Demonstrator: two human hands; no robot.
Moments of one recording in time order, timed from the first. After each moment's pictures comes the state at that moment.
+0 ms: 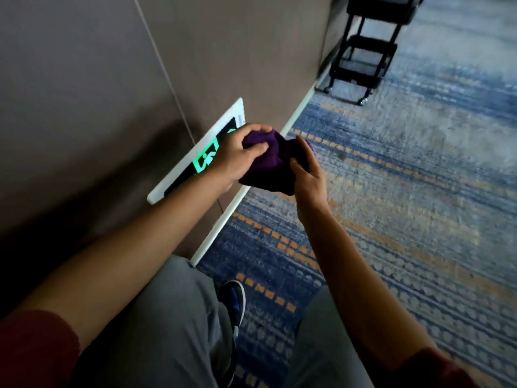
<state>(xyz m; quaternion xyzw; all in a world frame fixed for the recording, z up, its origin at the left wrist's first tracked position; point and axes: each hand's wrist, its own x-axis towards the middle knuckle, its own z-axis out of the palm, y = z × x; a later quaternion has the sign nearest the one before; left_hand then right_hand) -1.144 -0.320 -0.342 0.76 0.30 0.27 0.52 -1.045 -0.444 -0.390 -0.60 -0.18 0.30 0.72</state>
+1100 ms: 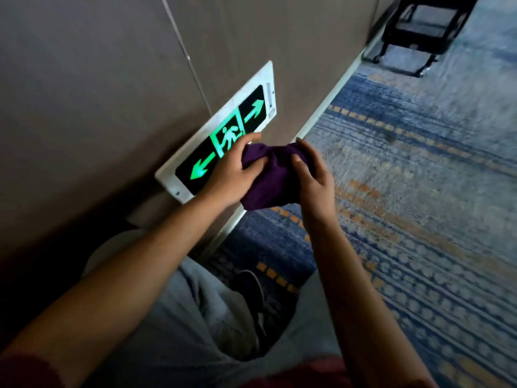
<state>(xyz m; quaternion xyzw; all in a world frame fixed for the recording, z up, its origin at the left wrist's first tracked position) -1.194 -0.312 -0.424 0.81 0.37 0.24 0.38 -1.070 -0.419 -0.470 -0.55 -0.24 0.31 0.74</state>
